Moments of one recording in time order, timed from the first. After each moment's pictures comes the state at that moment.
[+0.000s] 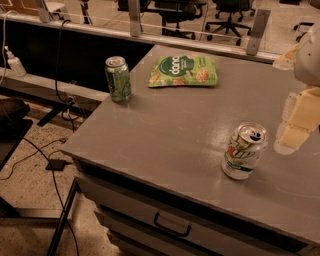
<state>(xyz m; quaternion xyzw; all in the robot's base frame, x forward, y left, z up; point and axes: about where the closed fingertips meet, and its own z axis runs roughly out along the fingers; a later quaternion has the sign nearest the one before) 0.438 -0.217 0.976 -0.60 0.78 -0.03 0.16</state>
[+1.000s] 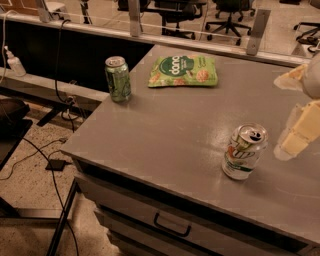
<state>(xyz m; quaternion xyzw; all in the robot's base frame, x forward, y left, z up) 0.444 -0.231 0.942 -0.57 0.79 0.08 0.21</state>
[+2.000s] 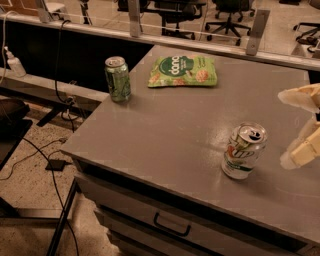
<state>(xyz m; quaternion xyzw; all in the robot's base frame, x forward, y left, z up) 0.430 -0.233 0.928 -0.52 0.77 0.21 0.31</state>
